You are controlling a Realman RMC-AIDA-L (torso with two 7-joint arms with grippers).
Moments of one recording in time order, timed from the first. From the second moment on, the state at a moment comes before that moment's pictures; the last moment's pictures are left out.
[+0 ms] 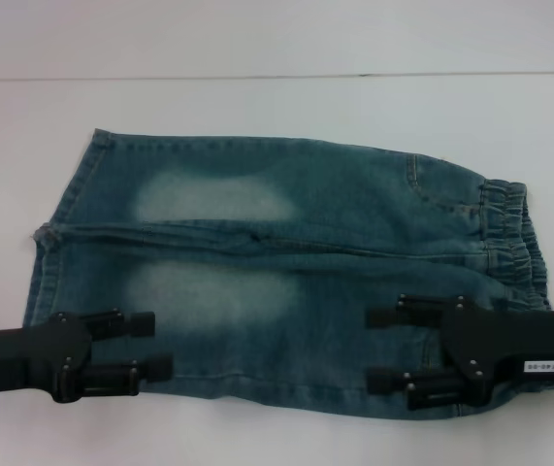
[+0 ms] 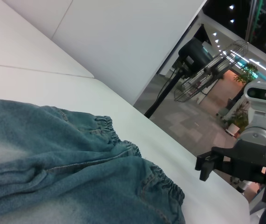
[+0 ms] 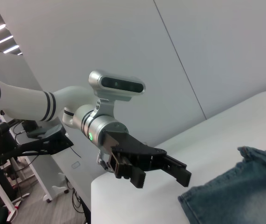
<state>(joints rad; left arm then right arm) -0.41 -2.03 0.55 0.59 2.15 1.84 -1.52 0.51 2.09 -0.56 -0.47 -2.16 -1.84 1.29</state>
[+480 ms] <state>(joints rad) -0.41 -2.03 0.55 0.59 2.15 1.85 -1.52 0.53 2.09 -0.56 -0.44 -2.16 -1.83 1.27</state>
